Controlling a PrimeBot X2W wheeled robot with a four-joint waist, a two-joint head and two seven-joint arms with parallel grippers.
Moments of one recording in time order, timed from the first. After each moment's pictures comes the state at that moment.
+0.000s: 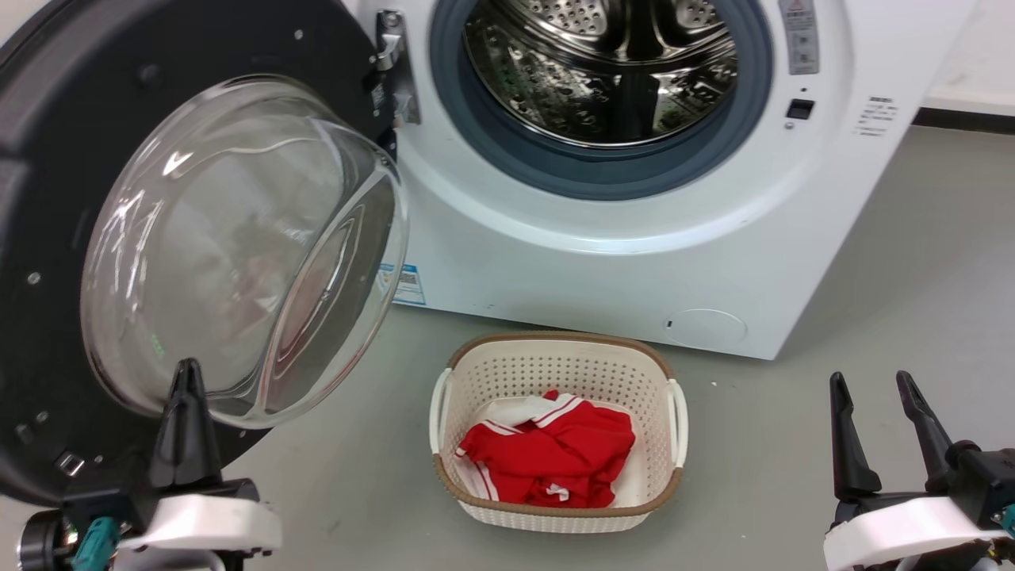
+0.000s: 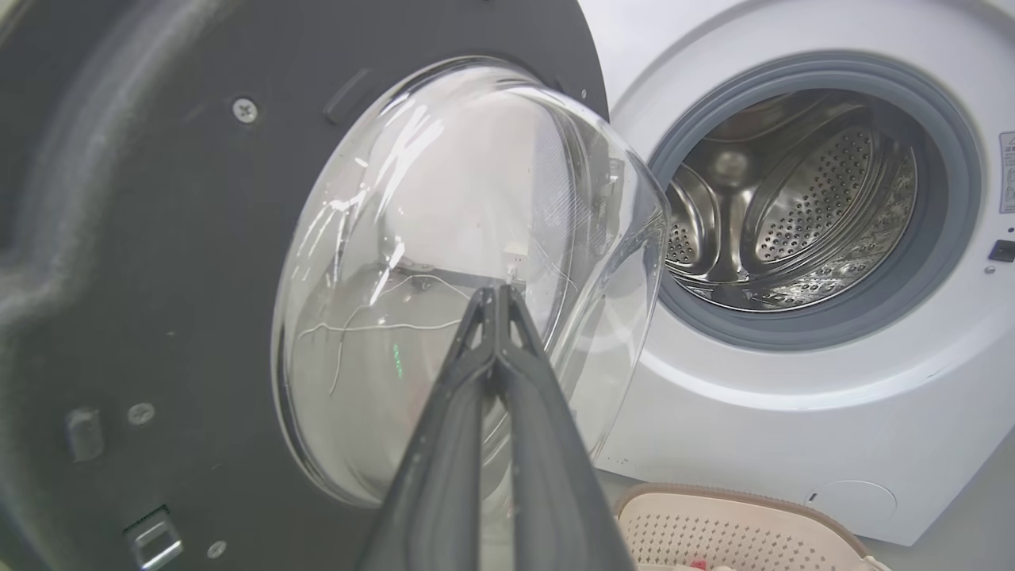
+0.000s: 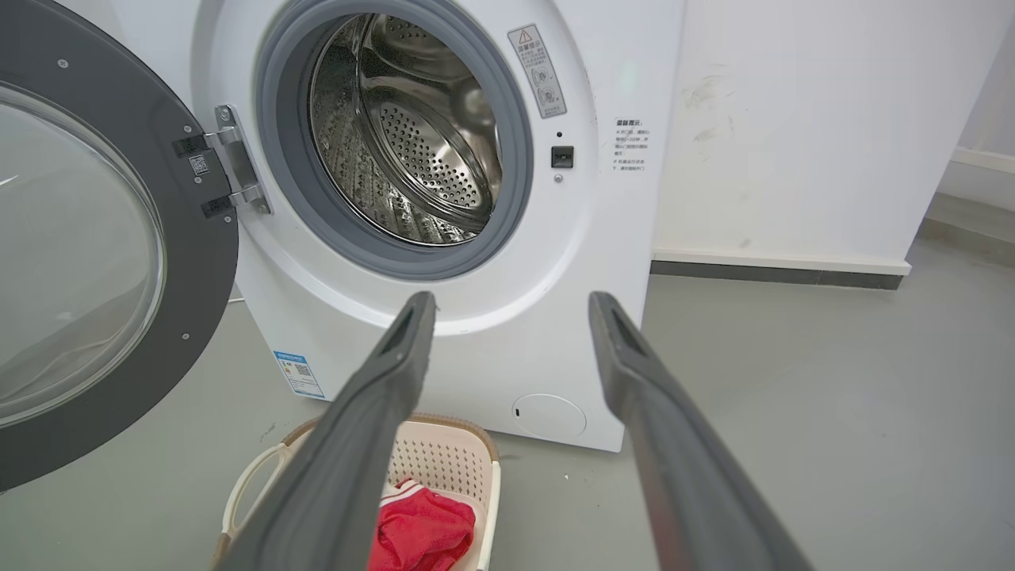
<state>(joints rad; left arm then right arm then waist) 0.05 0.23 0.00 -0.06 -0.28 0.13 -0.22 0.06 -0.05 -0.09 -0.01 0.10 0.13 -0.15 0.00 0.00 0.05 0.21</state>
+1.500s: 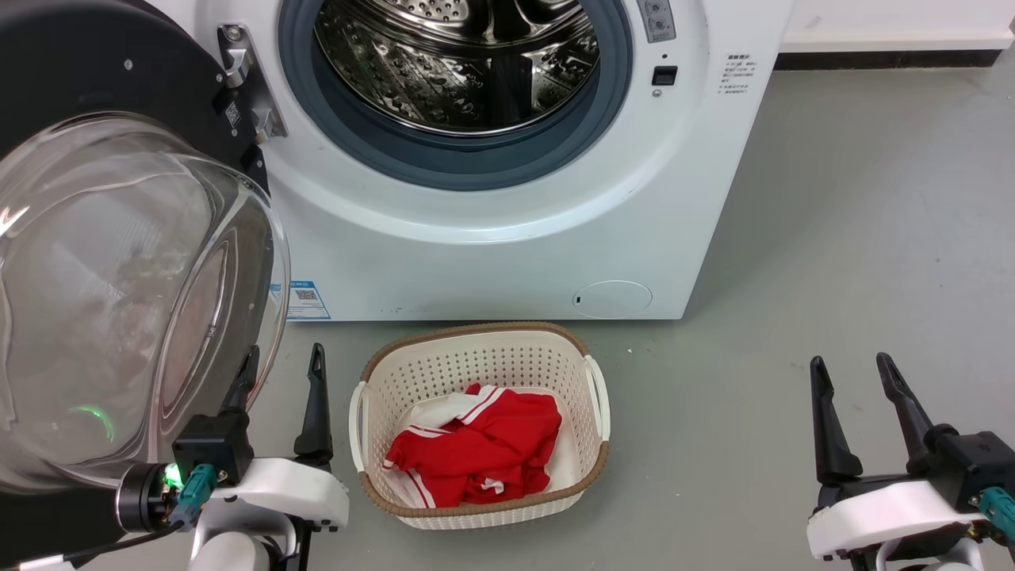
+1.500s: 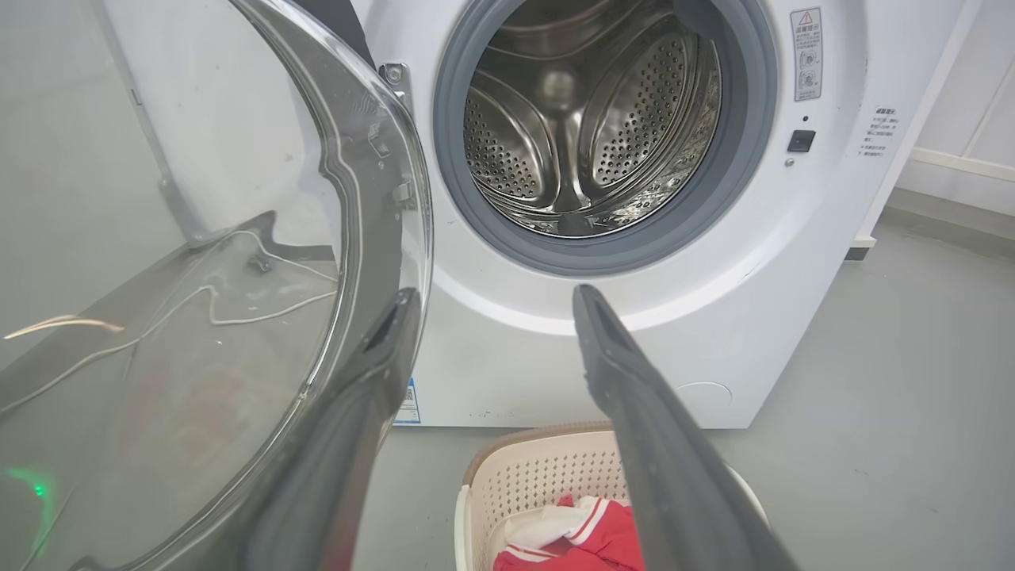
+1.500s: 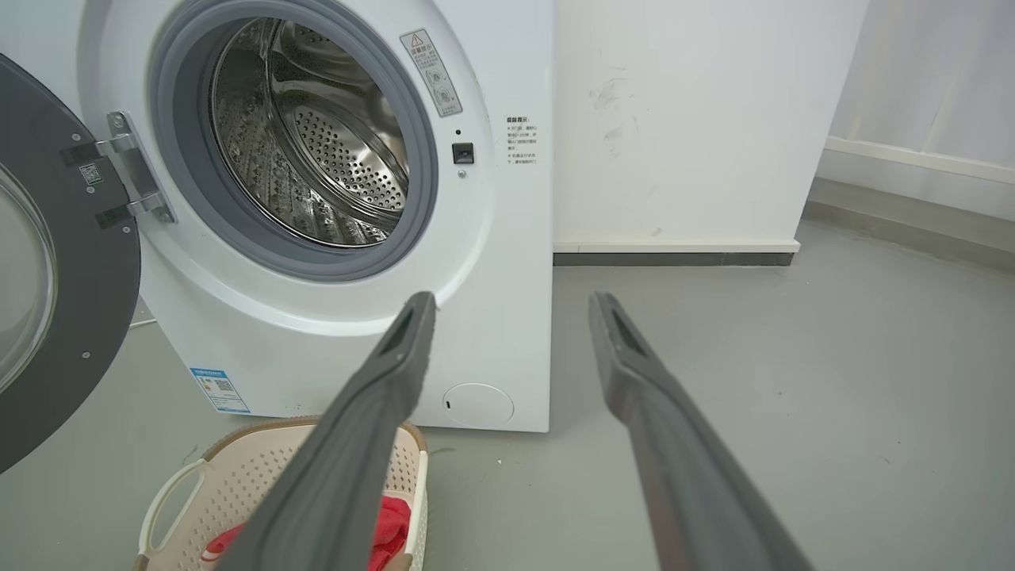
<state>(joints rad) -0.13 0.18 -0.12 0.23 -0.24 0.07 -0.26 0.01 -0.05 -0.06 0.04 0.08 0.13 -0.19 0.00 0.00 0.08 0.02</state>
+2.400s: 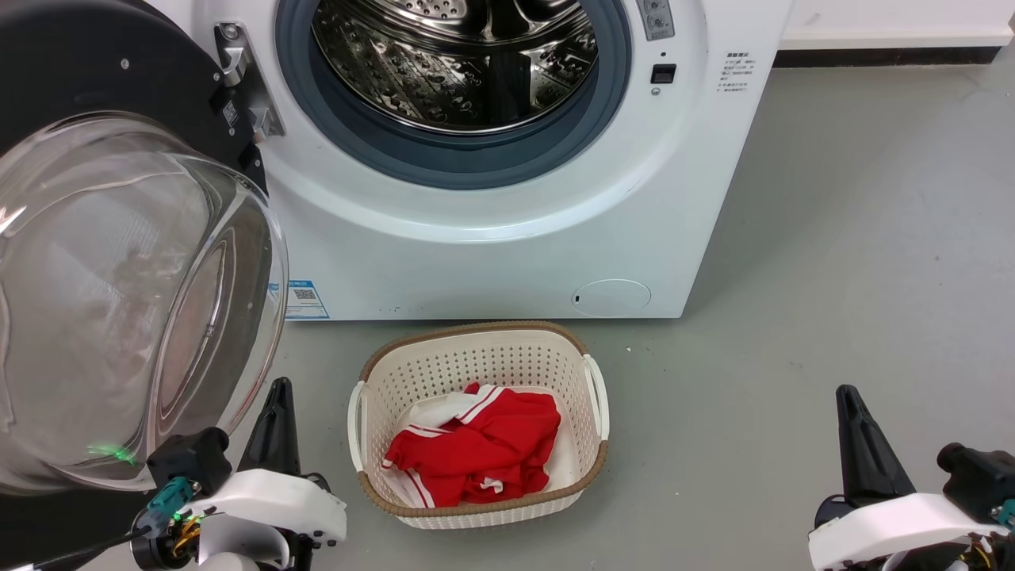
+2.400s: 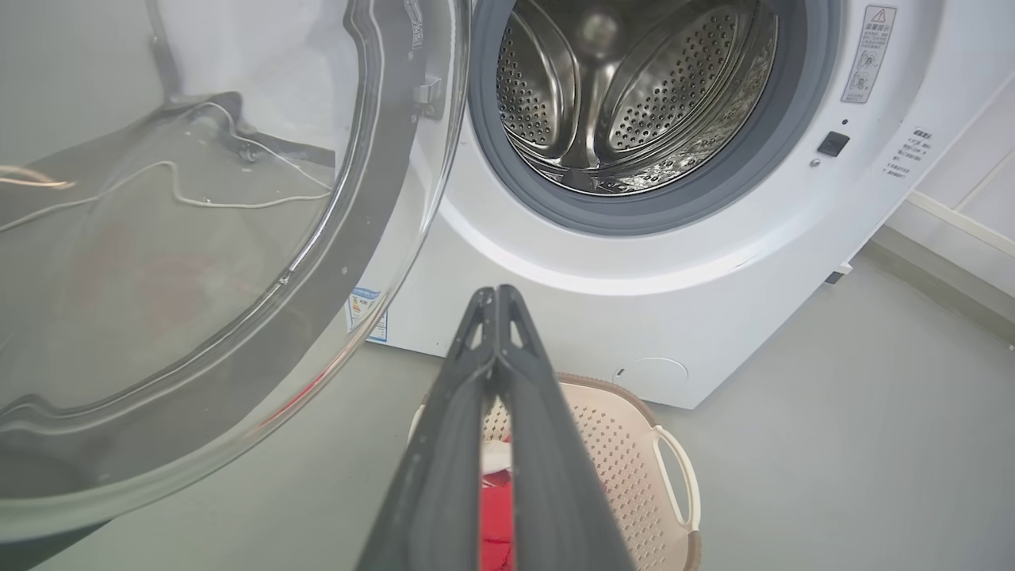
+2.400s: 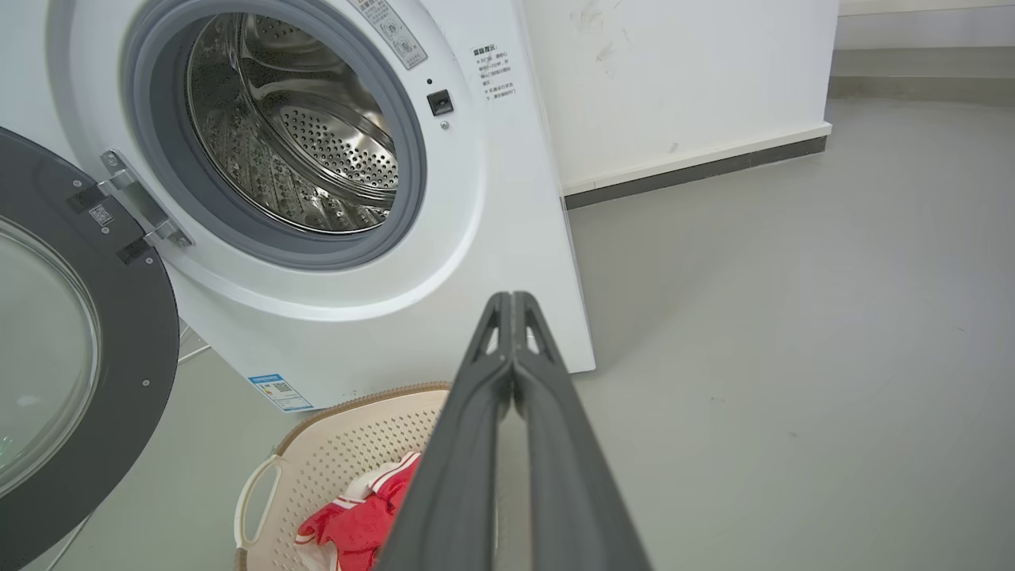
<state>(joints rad) -0.10 0.15 -0.09 0.26 -0.41 0.04 -0.20 0.03 -0.05 -0.05 0.10 0.30 0.13 -0.15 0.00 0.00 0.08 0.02</state>
